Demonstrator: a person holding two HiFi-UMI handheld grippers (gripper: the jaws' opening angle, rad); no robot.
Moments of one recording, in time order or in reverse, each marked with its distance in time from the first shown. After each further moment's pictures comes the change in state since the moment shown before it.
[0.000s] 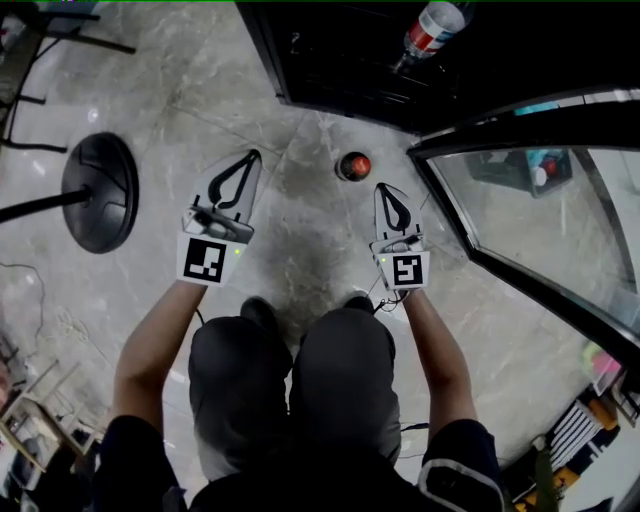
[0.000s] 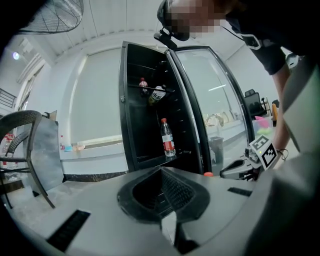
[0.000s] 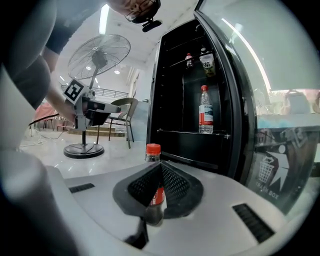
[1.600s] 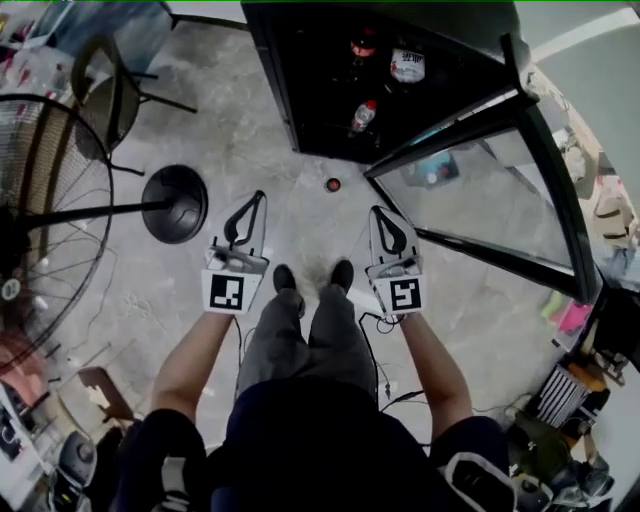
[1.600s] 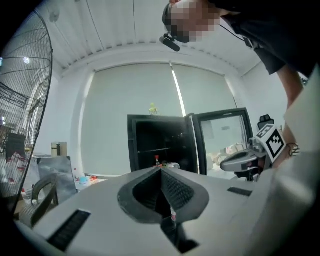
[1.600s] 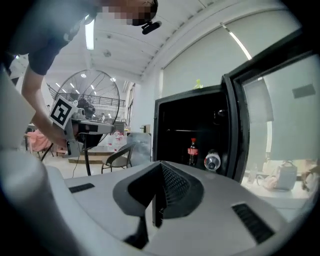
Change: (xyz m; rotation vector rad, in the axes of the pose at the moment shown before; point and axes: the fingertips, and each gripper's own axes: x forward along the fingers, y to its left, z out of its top) left arm -0.155 0.042 0.558 -0.067 -0.030 0.083; right arm -0.178 0.012 0.621 0.013 -0.035 -0.026
